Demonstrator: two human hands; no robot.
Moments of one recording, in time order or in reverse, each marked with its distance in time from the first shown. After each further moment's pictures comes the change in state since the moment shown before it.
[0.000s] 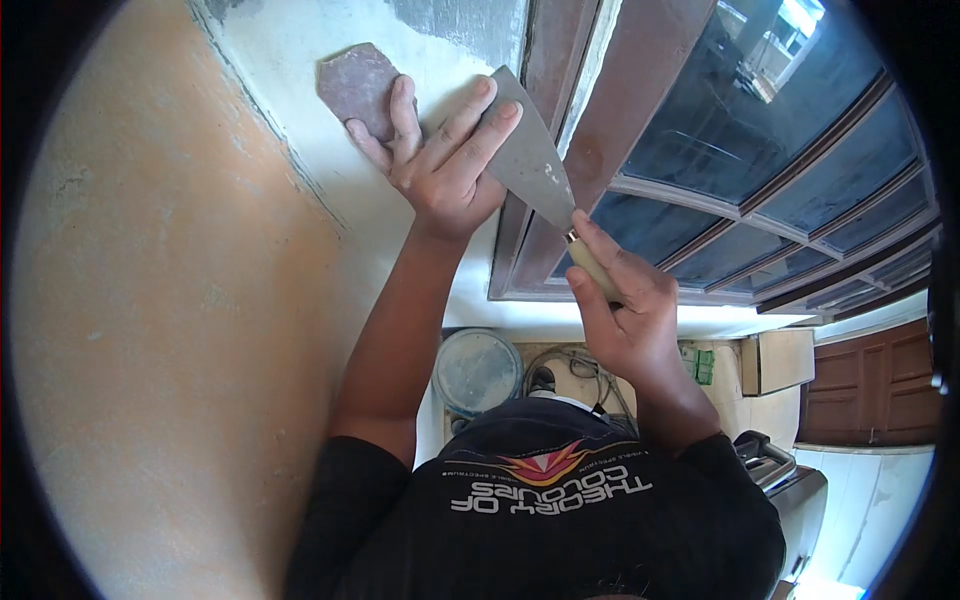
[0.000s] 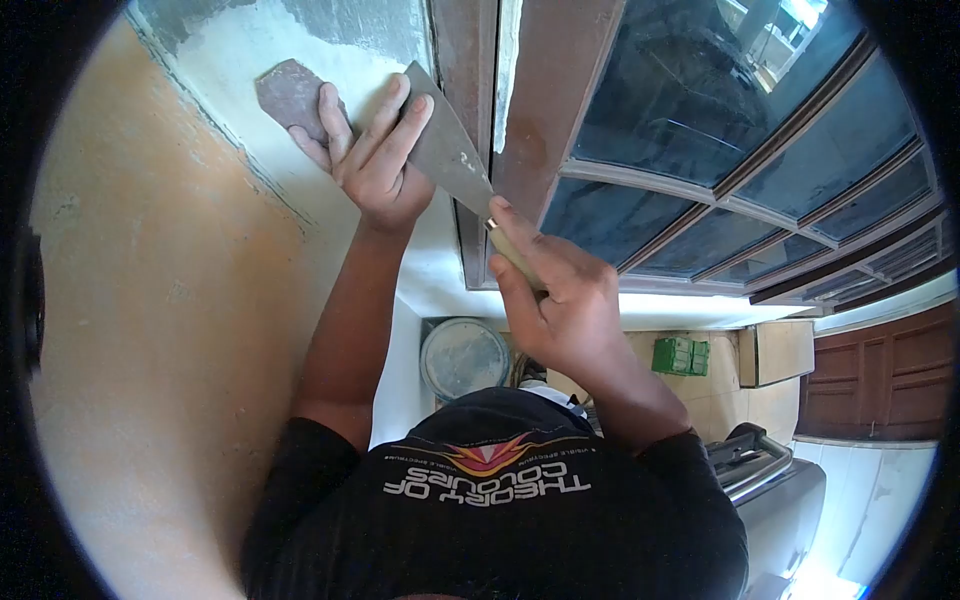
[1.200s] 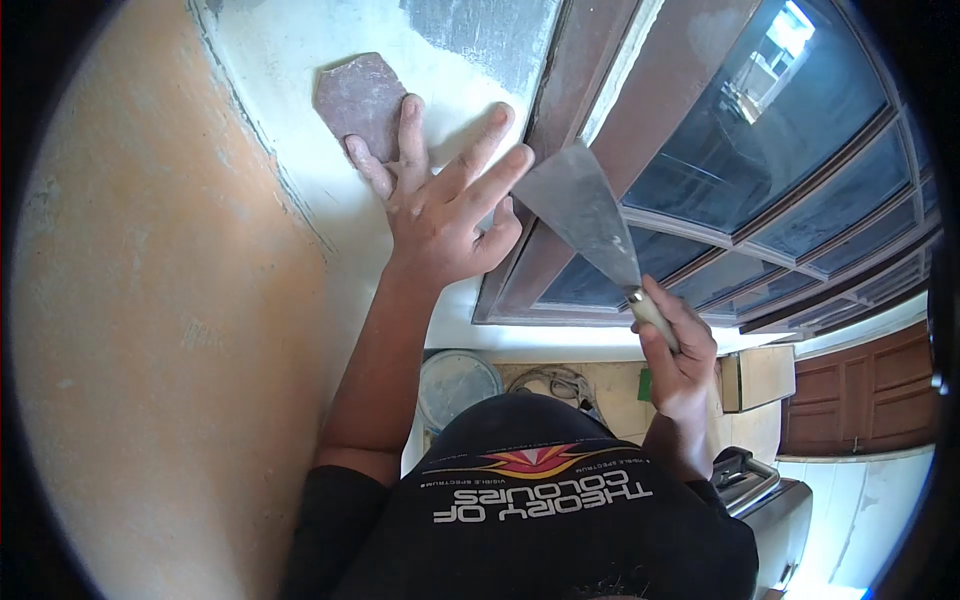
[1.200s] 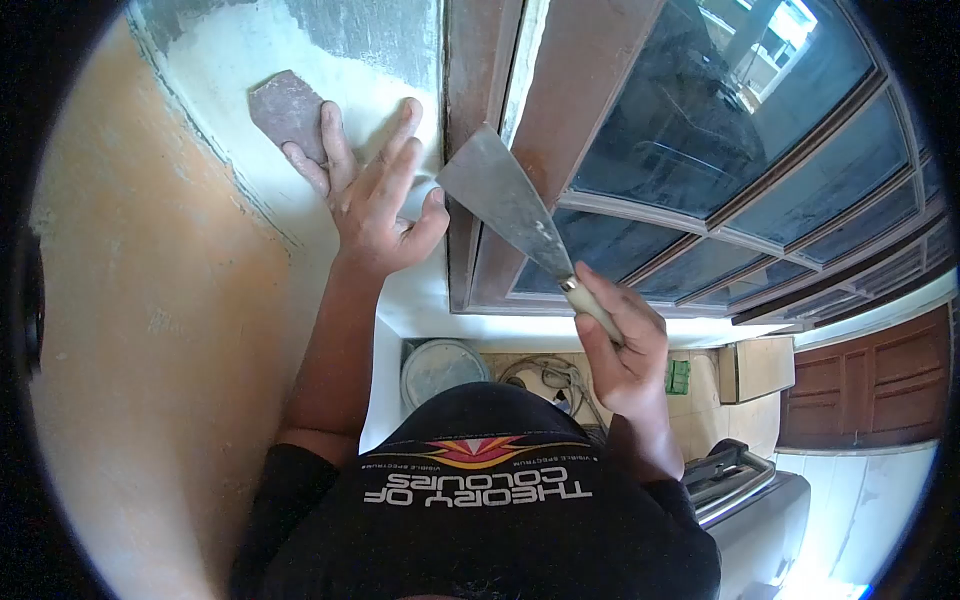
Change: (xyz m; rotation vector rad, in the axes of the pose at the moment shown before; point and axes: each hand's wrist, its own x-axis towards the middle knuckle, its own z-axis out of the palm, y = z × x) left_hand -0.006 -0.008 -0.011 -0.072 -0.169 0.158; right_hand -0.027 0.036 -0.032 0.095 0.099 0.006
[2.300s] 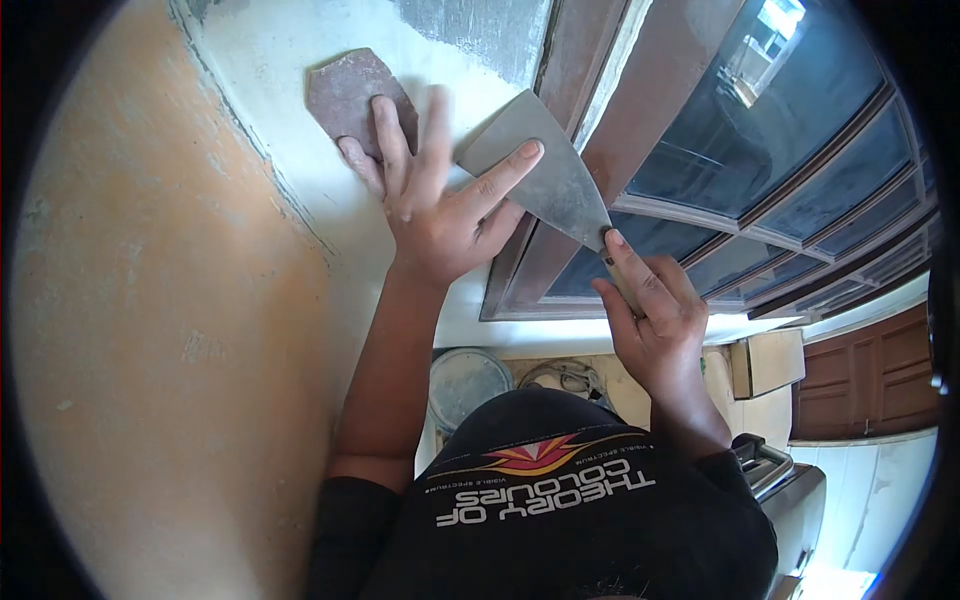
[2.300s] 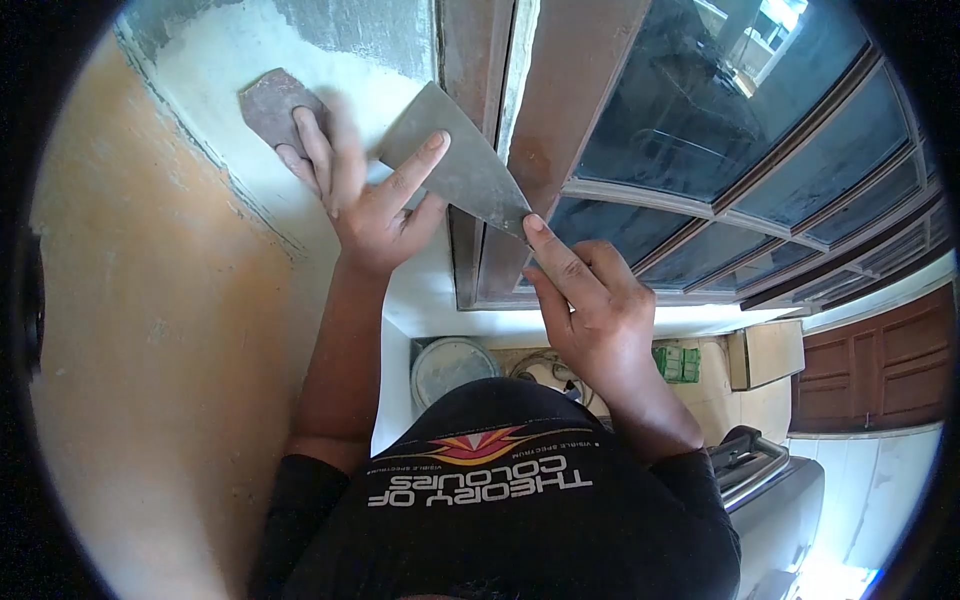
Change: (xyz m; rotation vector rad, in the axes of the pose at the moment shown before) left_hand 0.002 0.006 -0.005 -0.028 0.051 -0.152; right_hand 0.029 -0.013 0.036 -0.529 0.068 -0.217
